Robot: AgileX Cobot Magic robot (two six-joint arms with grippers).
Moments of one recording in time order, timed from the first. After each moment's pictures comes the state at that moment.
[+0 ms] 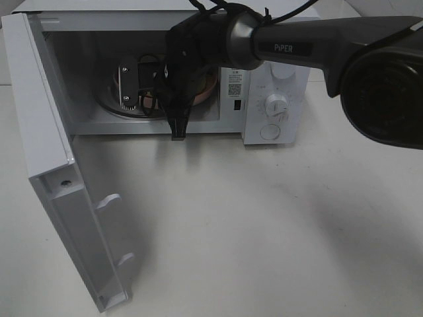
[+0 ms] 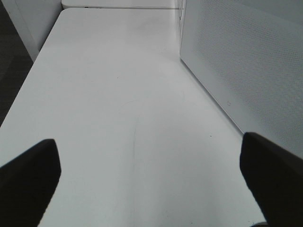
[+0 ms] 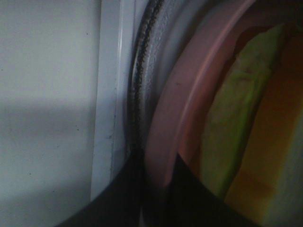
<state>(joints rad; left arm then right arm) 0.03 0.00 -0.52 0.00 1.08 0.00 0.66 2.44 -2.04 -0.23 0.58 -0.92</state>
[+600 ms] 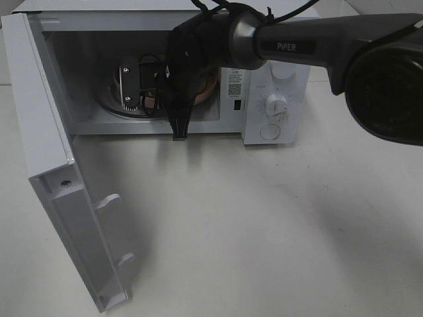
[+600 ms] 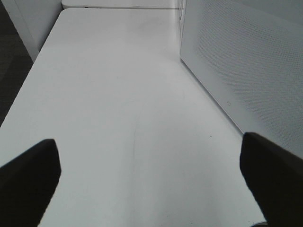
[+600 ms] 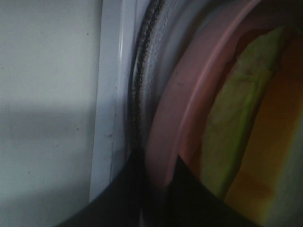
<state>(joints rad) 0.03 0.00 -0.52 0.00 1.08 0.00 0.66 2.43 -2.01 -0.22 0.55 -0.94</state>
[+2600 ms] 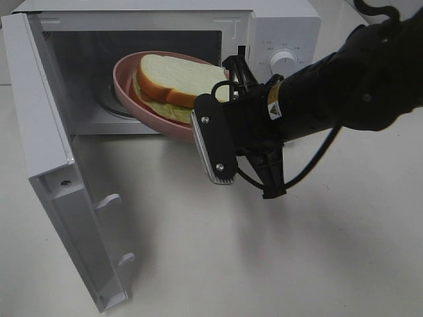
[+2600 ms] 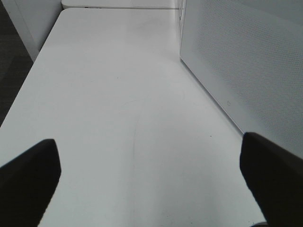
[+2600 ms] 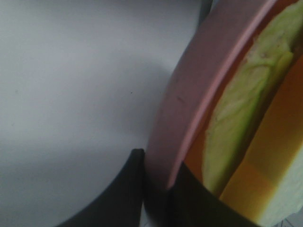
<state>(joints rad) 0.03 0.00 -0.52 0.00 1.08 0.00 0.70 1.63 -0.89 -0.27 0.10 -1.07</state>
